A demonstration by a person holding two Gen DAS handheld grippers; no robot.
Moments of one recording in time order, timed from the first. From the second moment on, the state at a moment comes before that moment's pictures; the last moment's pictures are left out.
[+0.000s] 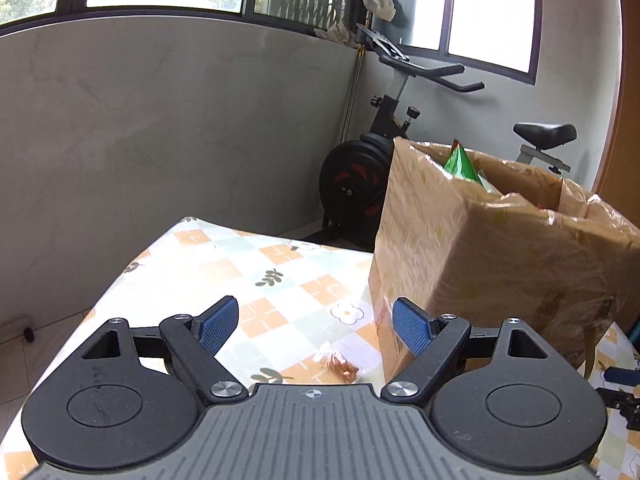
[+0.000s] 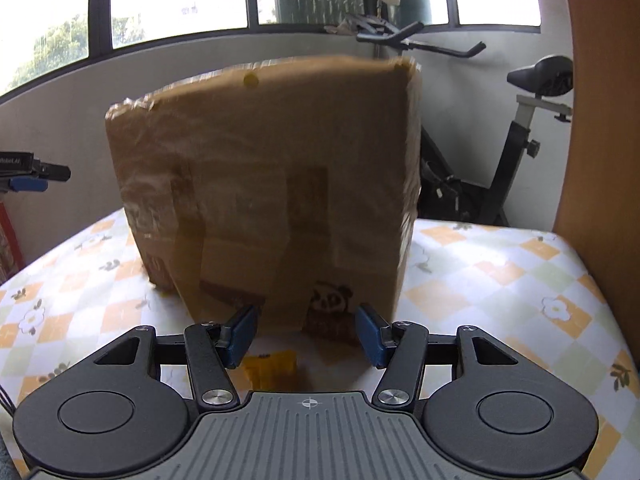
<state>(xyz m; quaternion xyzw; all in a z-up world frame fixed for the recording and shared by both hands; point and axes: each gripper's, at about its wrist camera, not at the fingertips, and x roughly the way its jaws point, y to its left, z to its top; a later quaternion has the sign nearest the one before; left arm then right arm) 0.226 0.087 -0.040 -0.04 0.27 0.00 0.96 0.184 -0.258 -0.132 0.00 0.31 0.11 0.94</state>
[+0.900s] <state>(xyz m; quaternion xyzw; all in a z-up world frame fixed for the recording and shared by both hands) 0.272 0.094 -0.119 -0.13 0.34 0.02 0.93 0.204 -0.243 -0.181 0.00 0.35 0.10 0.93</state>
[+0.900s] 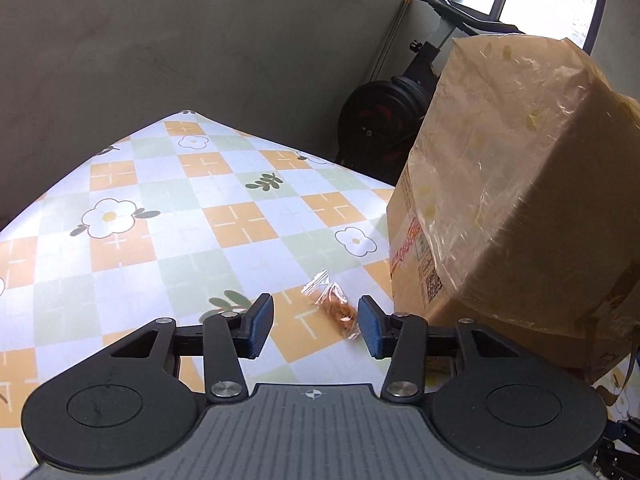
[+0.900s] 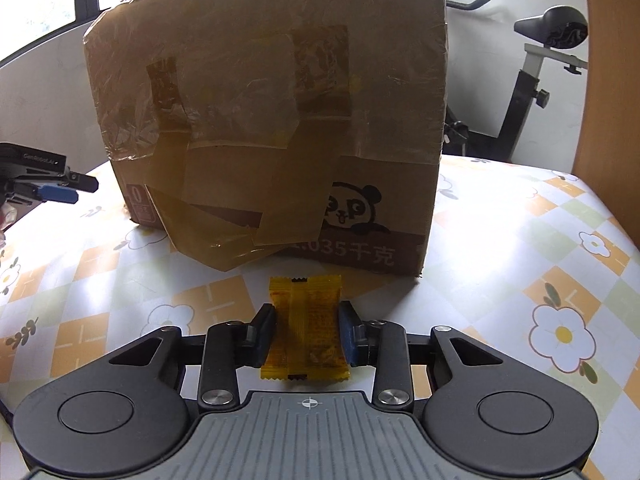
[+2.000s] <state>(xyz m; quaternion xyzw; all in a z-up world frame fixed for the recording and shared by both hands) 0.293 0.074 -0.151 -0.03 0.37 0.00 0.93 0.205 -0.251 -0.181 0.02 0.35 0.11 0.93</state>
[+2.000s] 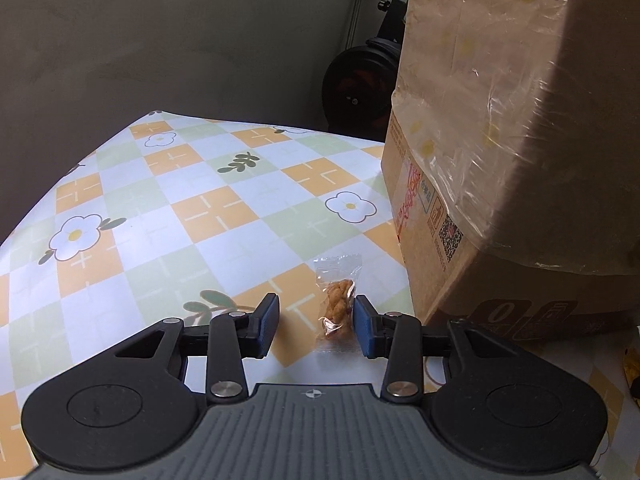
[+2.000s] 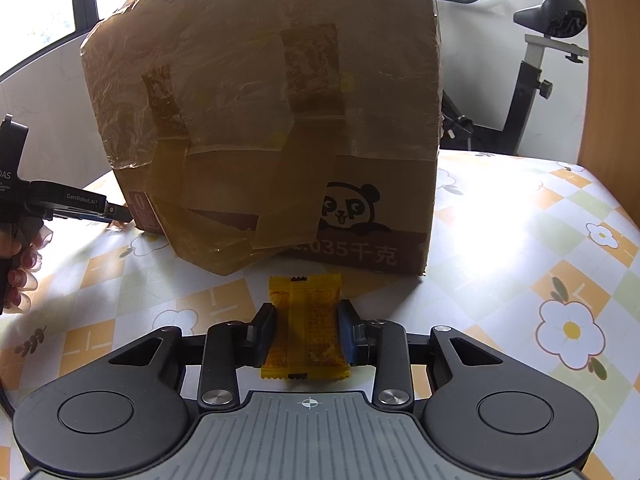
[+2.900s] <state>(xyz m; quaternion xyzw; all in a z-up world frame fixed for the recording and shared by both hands) 0.220 0.054 -0.120 -0.04 0.33 0.02 0.94 0.201 -0.259 -0.179 0.04 0.33 0.10 0.94</state>
